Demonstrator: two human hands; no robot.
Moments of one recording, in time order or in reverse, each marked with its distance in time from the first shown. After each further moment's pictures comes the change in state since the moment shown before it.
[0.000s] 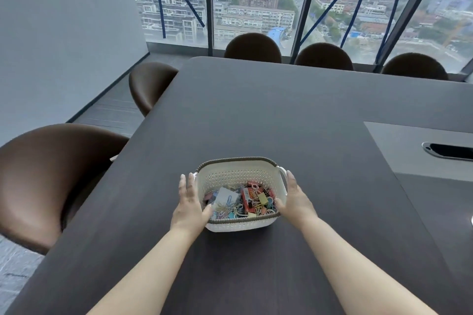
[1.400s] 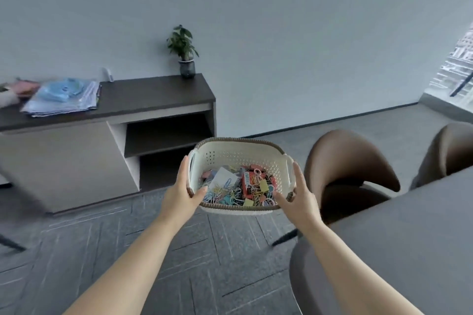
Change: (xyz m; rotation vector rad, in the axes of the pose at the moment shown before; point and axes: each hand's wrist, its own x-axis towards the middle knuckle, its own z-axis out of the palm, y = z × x) left_hand -0.385 -0.379 -0.282 -0.217 0.933 -0.621; right_hand -0.272 -0.418 0.325 0.103 -0.536 -0.967
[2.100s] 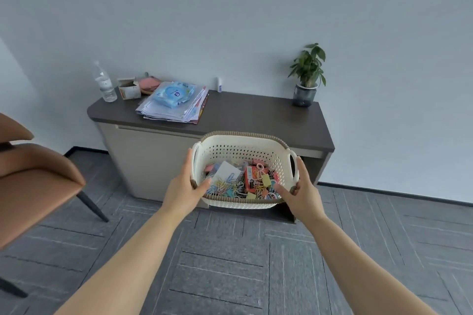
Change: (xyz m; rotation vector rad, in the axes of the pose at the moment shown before) left_hand 0.264 -0.193 -0.166 0.060 0.312 -0.355; right_hand 0.324 -0.216 0.268 0.056 -0.353 -0.288
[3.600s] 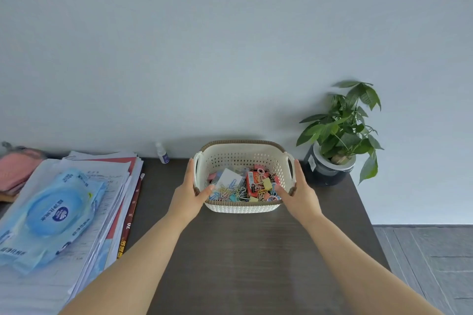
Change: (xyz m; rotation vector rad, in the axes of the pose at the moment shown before) left_hand 0.639 -0.008 0.199 -0.074 -0.313 -0.066; right_hand 0.622 0.054 0.043 -0.148 -0.038 0.269
